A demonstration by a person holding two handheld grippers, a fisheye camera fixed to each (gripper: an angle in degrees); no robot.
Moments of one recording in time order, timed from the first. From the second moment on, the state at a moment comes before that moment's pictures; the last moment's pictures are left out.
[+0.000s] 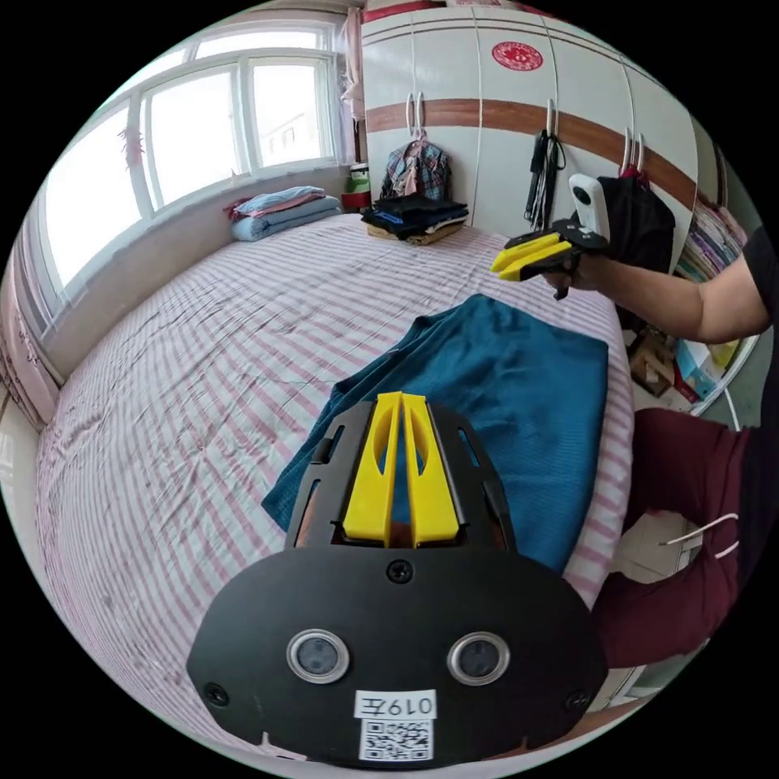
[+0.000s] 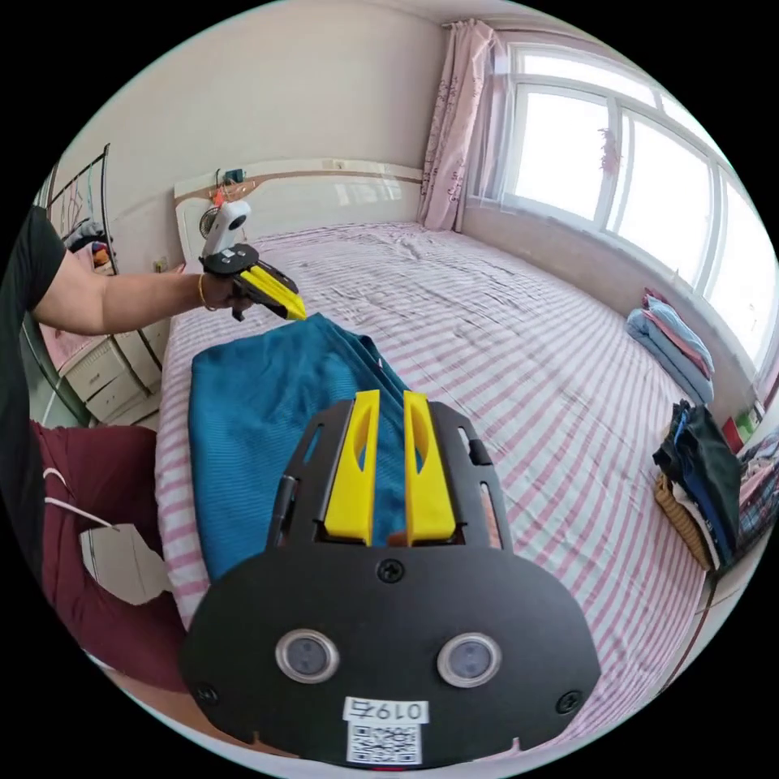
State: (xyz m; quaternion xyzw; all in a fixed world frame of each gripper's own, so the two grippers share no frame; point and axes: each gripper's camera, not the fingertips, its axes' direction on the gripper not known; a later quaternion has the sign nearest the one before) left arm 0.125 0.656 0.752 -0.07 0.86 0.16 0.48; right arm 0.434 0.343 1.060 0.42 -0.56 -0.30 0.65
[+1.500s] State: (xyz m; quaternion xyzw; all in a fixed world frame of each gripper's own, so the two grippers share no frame) left arm 0.344 0.566 0.814 0.01 0.80 0.37 0.47; right arm 0.162 0.285 1.012 0.41 -0.46 -0.48 0.63
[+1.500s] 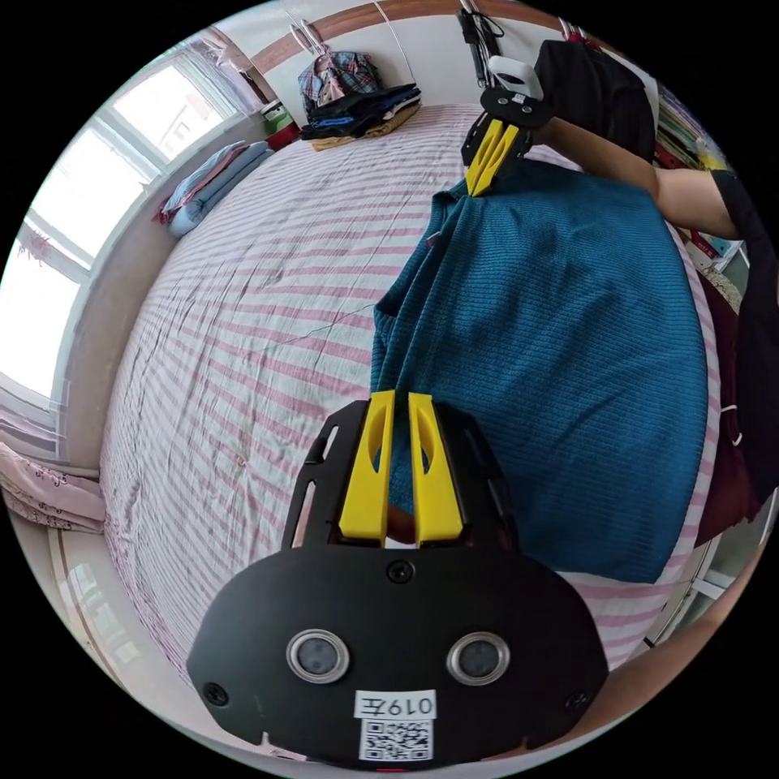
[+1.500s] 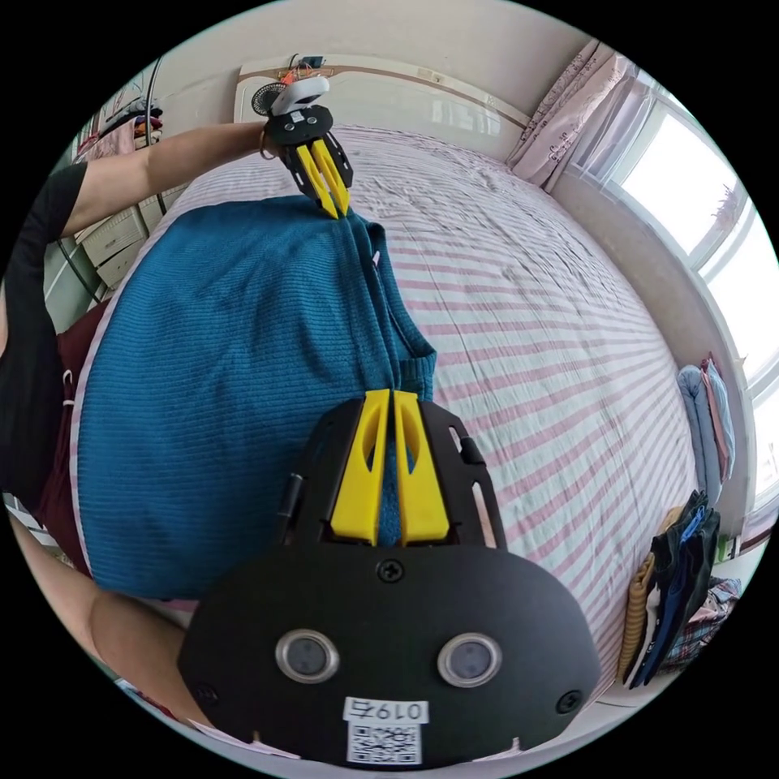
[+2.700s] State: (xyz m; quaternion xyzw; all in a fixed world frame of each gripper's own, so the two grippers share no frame) left arm 0.392 0.613 0.926 -0.11 0.85 0.25 0.45; right arm 0.214 0.322 1.102 0.43 -0.53 -0.35 0.64
